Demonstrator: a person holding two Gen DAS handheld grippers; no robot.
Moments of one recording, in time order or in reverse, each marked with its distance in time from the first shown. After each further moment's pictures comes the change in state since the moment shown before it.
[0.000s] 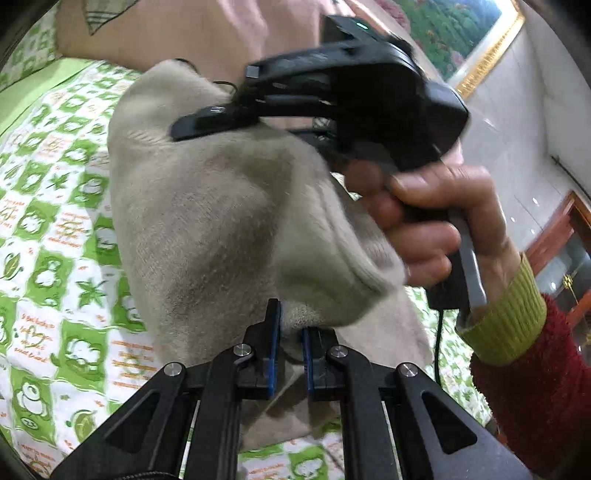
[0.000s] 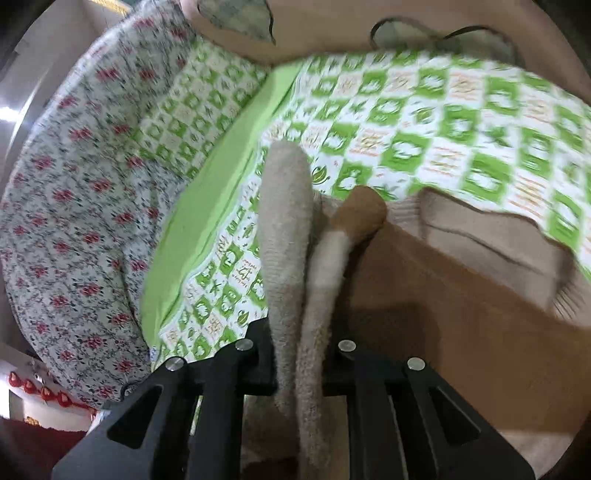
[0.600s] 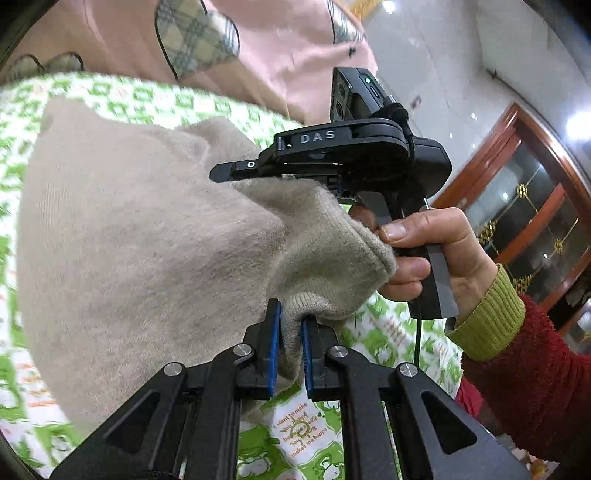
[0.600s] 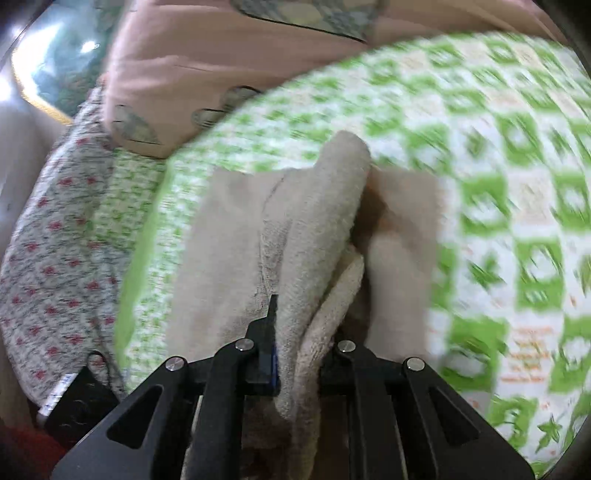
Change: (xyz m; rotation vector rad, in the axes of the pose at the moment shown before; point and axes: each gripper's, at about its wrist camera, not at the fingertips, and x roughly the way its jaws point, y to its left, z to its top) left arm 0.100 -0.102 -0.027 0.235 0.247 -0.218; right arm -0.152 -0.128 -0.189 0.309 -0.260 -0.186
